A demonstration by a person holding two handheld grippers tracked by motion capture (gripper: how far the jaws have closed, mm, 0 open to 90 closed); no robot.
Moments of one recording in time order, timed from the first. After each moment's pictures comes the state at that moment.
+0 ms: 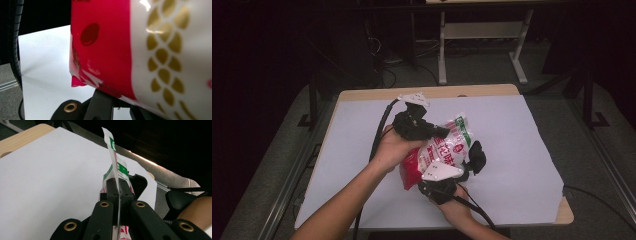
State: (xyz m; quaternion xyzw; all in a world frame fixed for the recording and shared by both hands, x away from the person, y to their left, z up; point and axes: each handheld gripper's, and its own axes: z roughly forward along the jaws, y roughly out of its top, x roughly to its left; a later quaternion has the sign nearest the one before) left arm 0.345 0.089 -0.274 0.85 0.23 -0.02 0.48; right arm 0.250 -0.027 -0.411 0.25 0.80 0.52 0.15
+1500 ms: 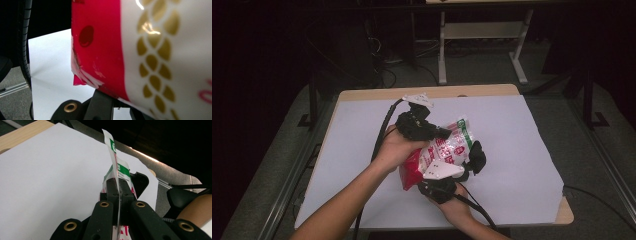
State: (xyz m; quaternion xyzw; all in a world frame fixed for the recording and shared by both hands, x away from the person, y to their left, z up) left arm 0.346 0.082 -0.275 0.86 0.23 -0.02 0.46; right arm 0.254 -0.029 -0.413 0.25 0.80 0.54 0.12
